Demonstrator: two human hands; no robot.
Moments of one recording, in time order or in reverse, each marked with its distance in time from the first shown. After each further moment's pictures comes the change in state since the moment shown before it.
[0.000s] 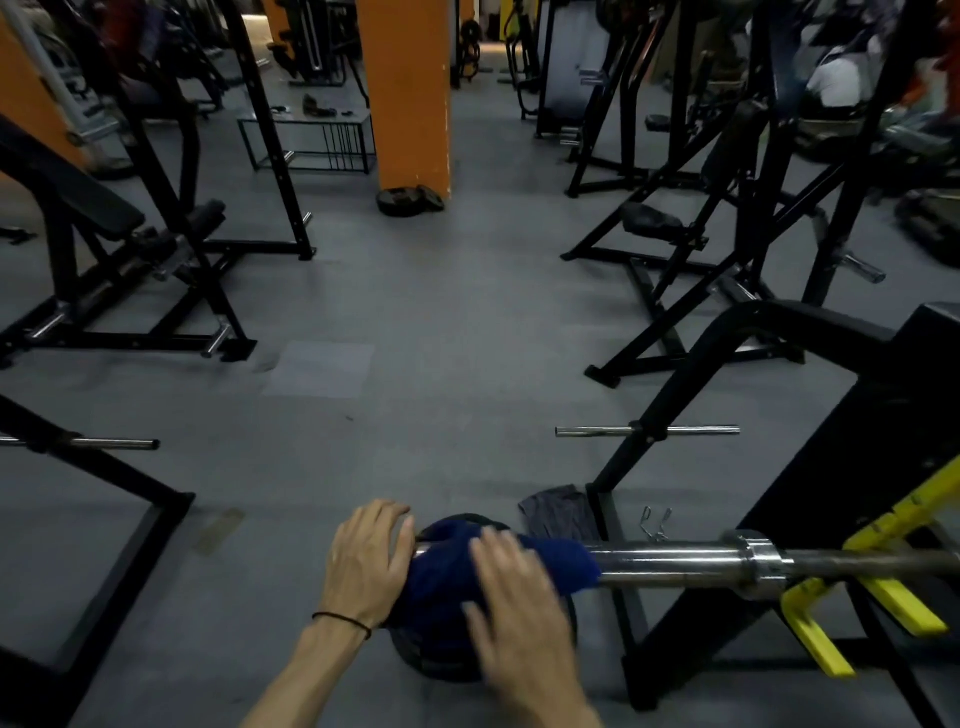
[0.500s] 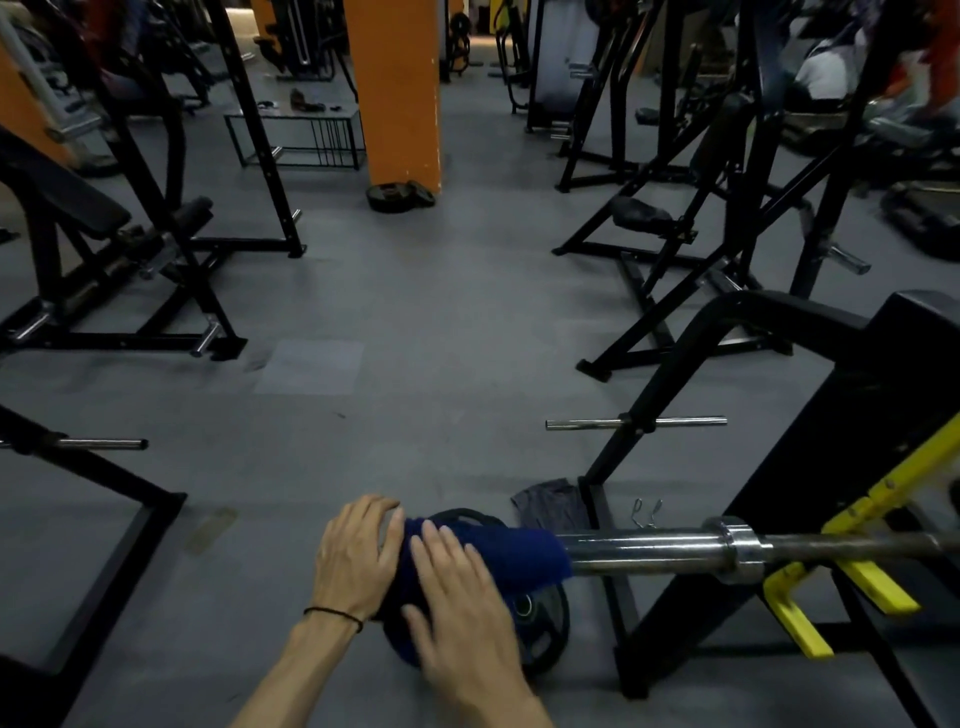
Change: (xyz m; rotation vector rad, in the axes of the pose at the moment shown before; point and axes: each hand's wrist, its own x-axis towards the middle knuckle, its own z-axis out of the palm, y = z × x) left_hand -0.004 0.005 0.003 -0.001 -0.012 -0.039; right_hand 0.007 -0.041 0.005 -0.013 -0.014 -0.094
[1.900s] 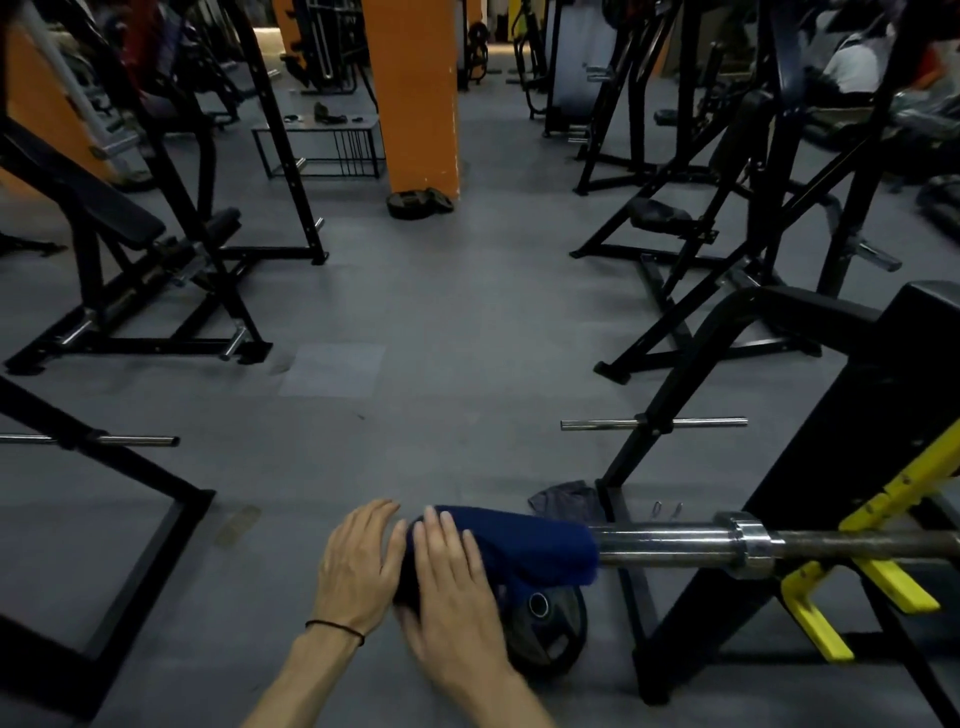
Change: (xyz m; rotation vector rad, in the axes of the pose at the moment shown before) left_hand -0.026 0.001 -0.011 -0.004 -0.058 -0.076; right_hand 0.004 -0.014 0.009 -0.028 -0.107 0.024
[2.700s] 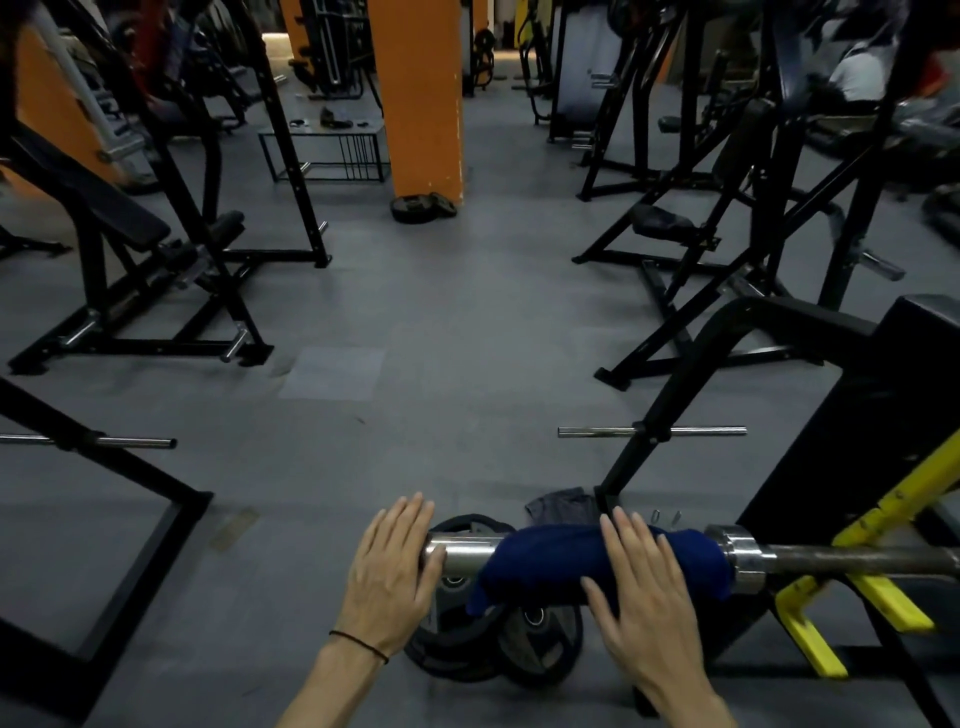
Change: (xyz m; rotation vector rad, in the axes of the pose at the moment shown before) left_hand -0.004 0.034 0.016 0.184 -0.052 0.269; right_hand -0.067 0.192 -0.044 0.011 0.115 0.223
